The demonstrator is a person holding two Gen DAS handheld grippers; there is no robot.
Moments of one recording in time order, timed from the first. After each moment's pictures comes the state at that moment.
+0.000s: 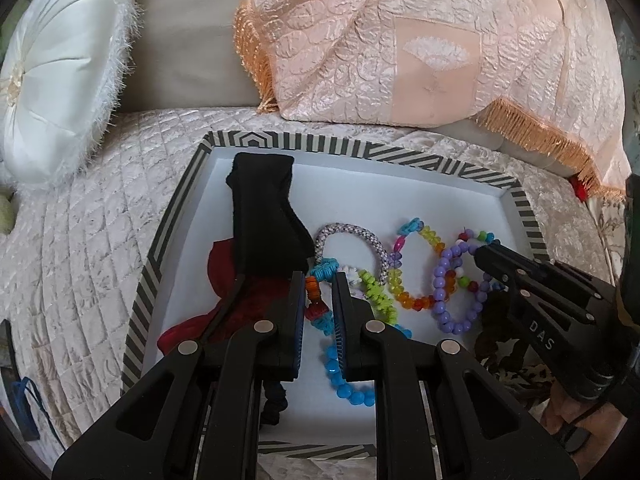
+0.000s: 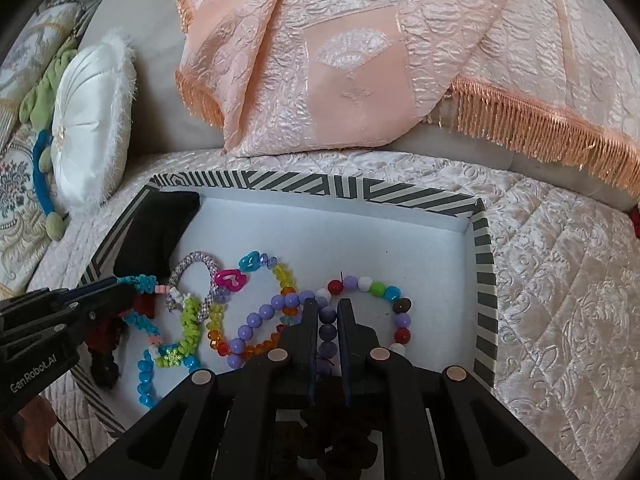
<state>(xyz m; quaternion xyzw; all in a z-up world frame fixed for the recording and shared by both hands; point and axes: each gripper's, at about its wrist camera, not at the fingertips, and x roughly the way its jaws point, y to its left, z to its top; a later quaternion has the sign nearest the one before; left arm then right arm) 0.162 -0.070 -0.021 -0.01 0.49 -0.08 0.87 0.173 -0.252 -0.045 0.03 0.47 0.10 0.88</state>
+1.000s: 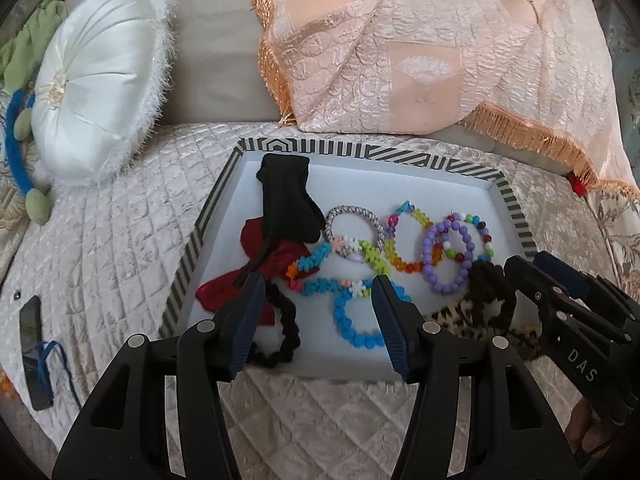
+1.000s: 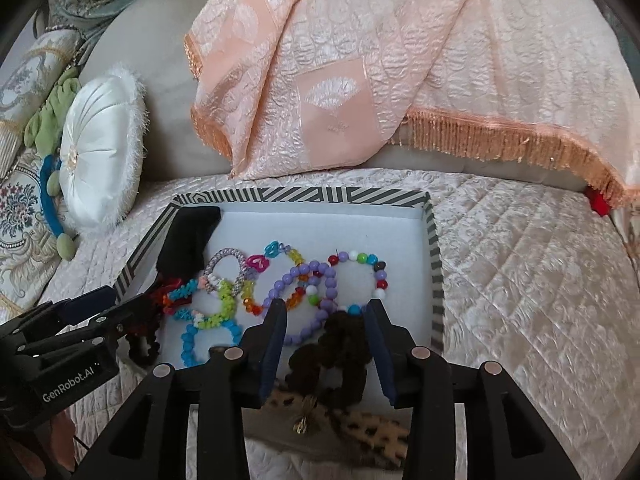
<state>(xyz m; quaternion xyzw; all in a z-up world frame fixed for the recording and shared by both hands) 0.102 -0.067 0.007 0.01 0.45 -0.05 0.89 0.094 -0.255 0.003 0.06 0.43 0.06 0.90</state>
